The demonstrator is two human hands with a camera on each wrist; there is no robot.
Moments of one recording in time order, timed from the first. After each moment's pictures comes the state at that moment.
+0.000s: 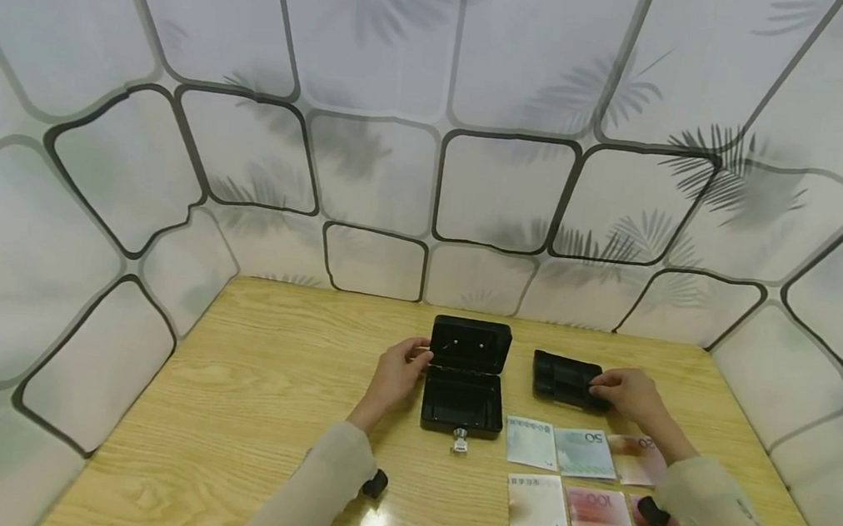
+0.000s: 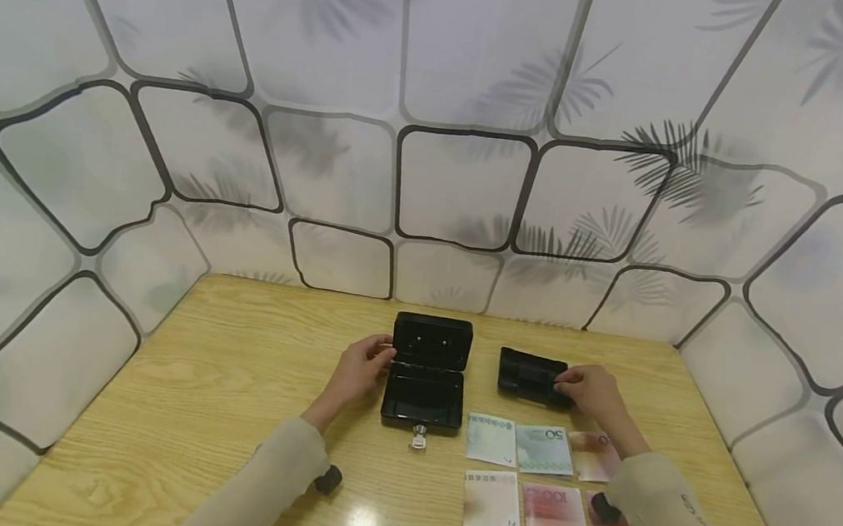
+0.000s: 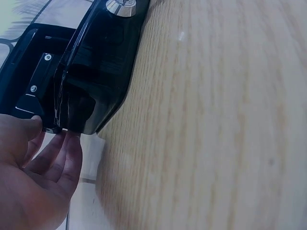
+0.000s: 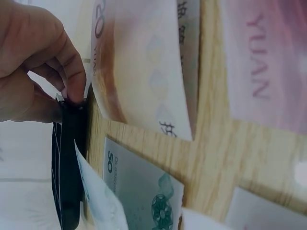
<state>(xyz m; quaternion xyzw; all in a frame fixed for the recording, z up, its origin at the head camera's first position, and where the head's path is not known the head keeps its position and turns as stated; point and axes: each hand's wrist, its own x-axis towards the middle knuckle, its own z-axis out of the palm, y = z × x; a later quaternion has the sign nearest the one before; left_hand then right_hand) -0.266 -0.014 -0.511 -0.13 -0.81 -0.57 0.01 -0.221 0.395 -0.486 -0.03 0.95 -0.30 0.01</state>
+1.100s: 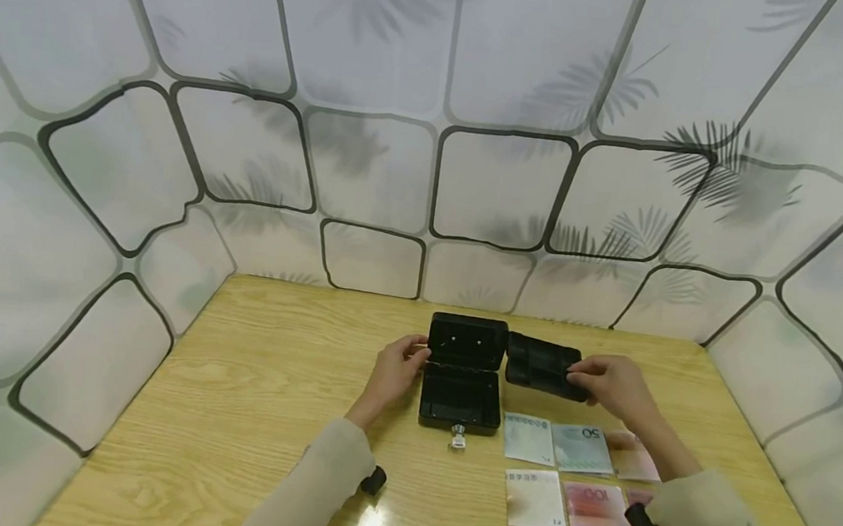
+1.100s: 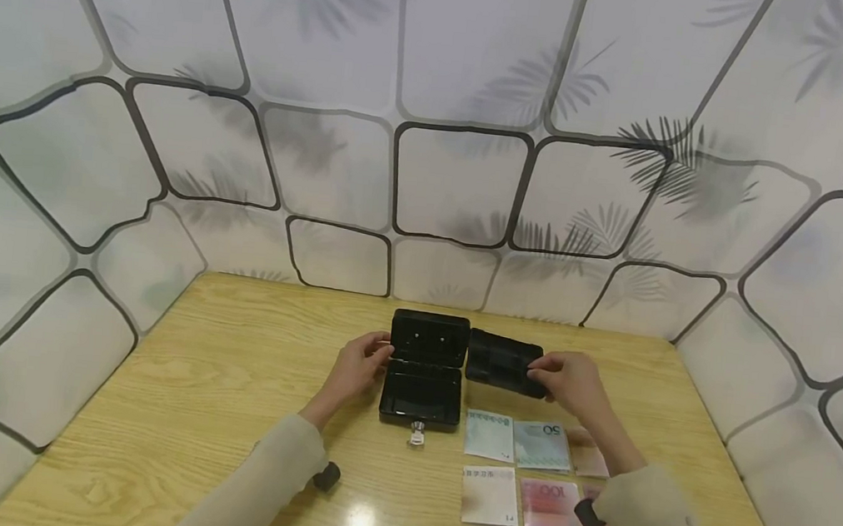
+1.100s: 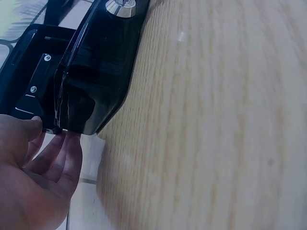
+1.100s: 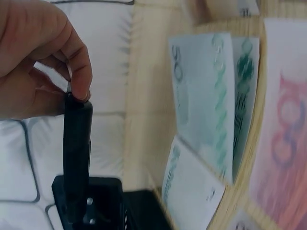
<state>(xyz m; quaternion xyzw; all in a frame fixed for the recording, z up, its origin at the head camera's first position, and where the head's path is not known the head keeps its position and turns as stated) -0.266 -0.014 -0.509 -0.13 -0.81 -0.58 0.01 -0.197 0.339 -0.437 -0.02 0.94 -0.35 0.00</state>
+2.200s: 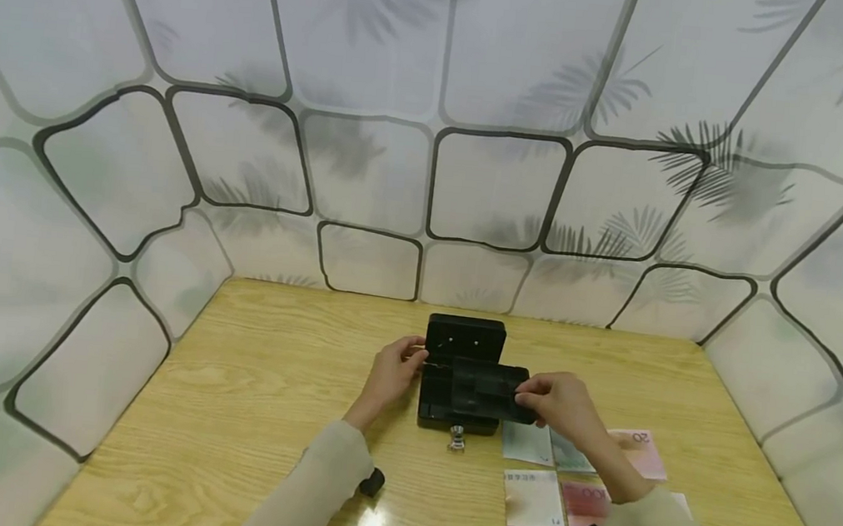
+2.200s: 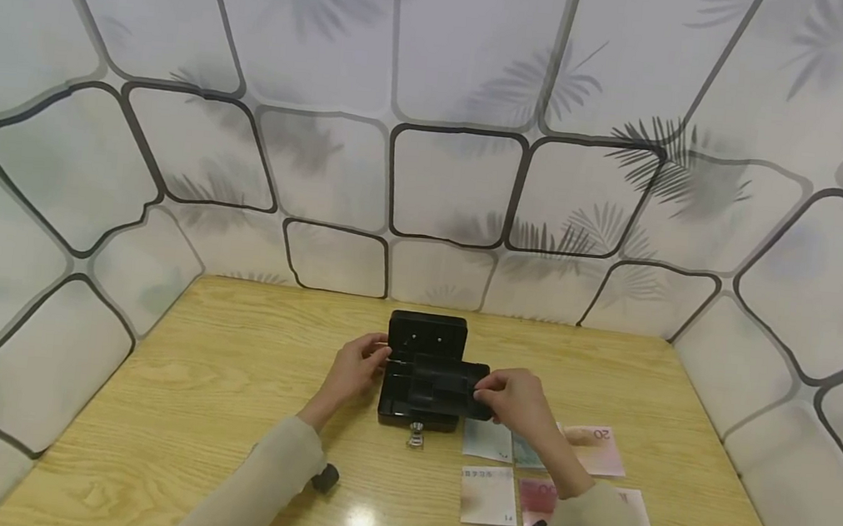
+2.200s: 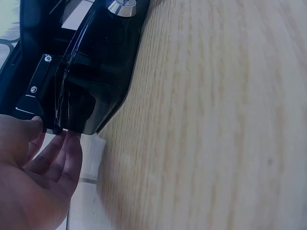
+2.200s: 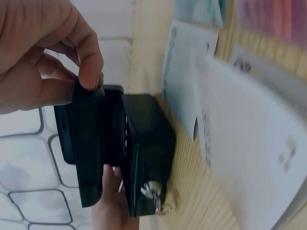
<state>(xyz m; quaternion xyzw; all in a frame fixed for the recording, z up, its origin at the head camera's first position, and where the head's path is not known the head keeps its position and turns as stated) -0.268 -0.013 -0.515 -0.15 -0.80 -0.58 0.03 -0.176 0.262 -0.447 -0.03 0.91 -0.40 0.01</state>
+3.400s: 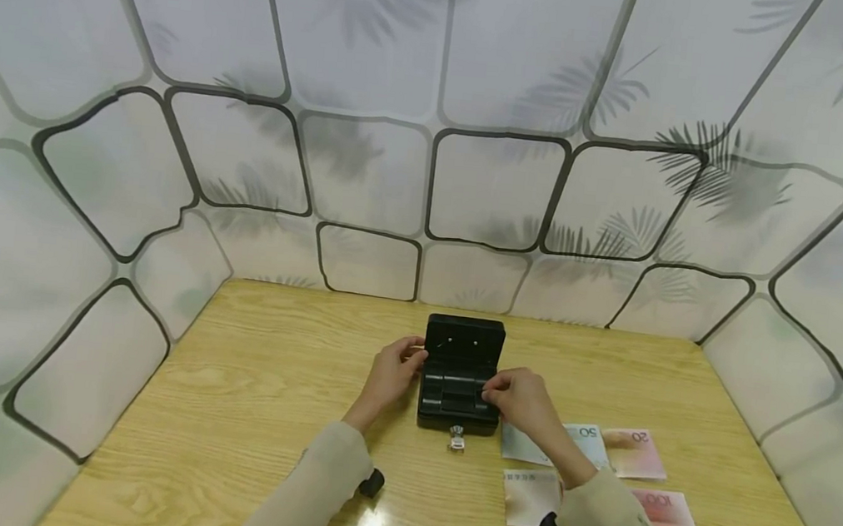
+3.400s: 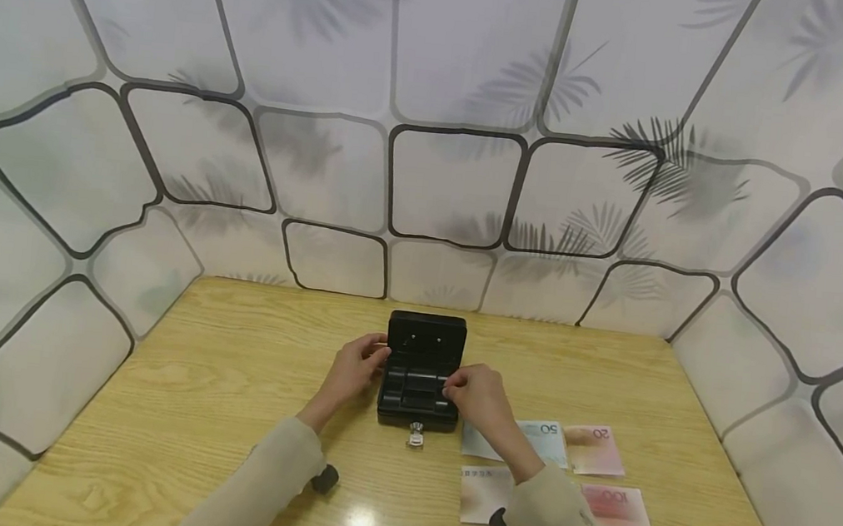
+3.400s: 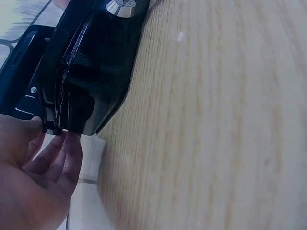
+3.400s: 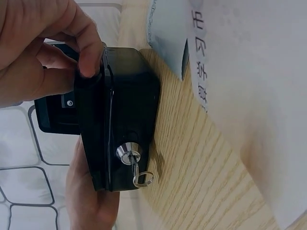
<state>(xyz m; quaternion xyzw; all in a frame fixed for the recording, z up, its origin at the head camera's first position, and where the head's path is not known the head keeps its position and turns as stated) -0.268 -0.012 -0.512 -0.12 -0.79 -0.60 0.00 -0.192 0.210 -0.457 0.01 0.92 -0.39 0.02</state>
